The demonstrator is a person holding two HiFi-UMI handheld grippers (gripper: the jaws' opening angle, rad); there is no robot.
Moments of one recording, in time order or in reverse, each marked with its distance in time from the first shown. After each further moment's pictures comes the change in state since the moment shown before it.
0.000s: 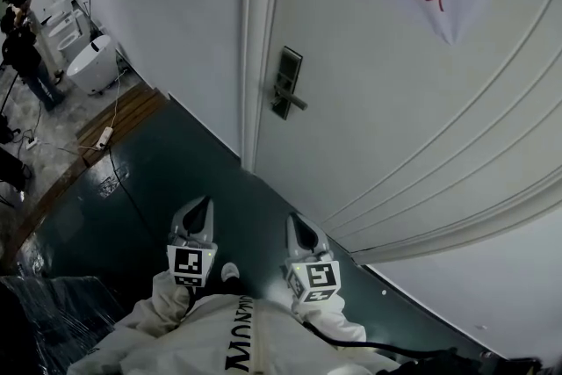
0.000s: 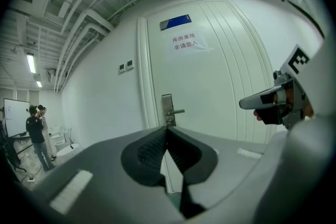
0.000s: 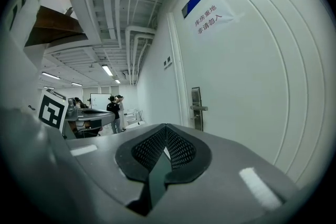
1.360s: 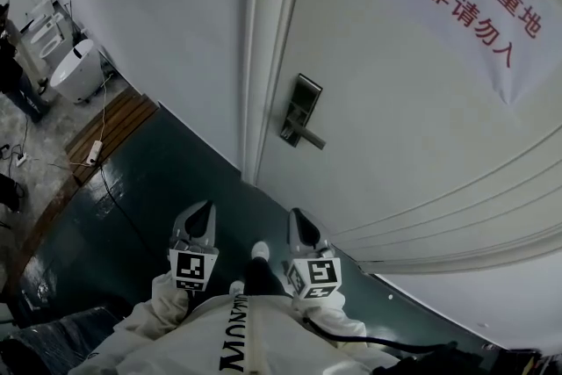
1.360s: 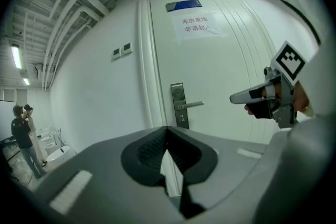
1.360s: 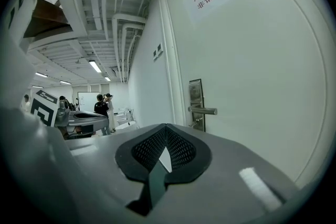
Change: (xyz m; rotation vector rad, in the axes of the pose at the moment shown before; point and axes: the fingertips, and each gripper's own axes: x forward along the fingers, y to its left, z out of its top) left arm 0.133 0.086 -0.022 0.025 0.039 -0.097; right arm 0.162 -0.030 0.023 0.026 0.016 -0.088
